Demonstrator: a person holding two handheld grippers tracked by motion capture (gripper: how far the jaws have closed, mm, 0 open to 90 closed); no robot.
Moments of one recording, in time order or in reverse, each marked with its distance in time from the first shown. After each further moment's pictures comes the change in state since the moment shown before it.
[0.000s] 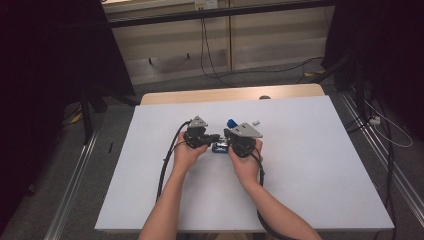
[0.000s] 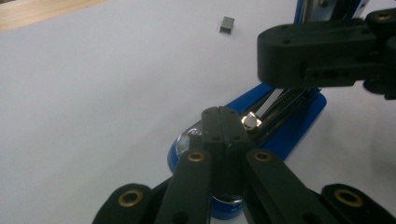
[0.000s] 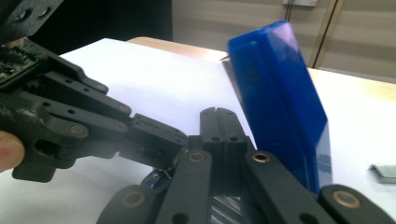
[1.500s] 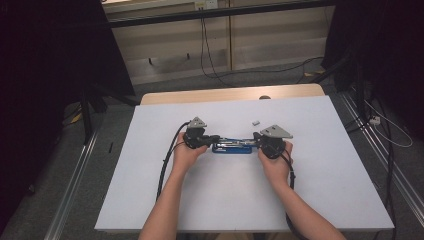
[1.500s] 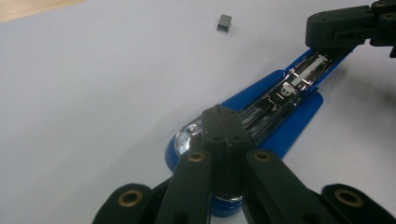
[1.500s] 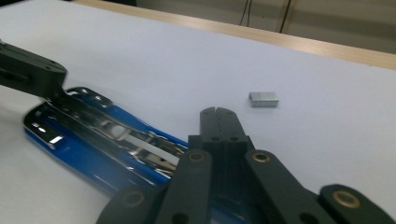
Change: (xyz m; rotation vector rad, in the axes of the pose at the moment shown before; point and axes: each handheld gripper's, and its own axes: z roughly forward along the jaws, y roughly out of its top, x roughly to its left) left arm 0.002 -0.004 0.001 -0.009 -0.023 -0.018; right arm -0.072 -0.025 -0.034 0.110 -0.090 -0.011
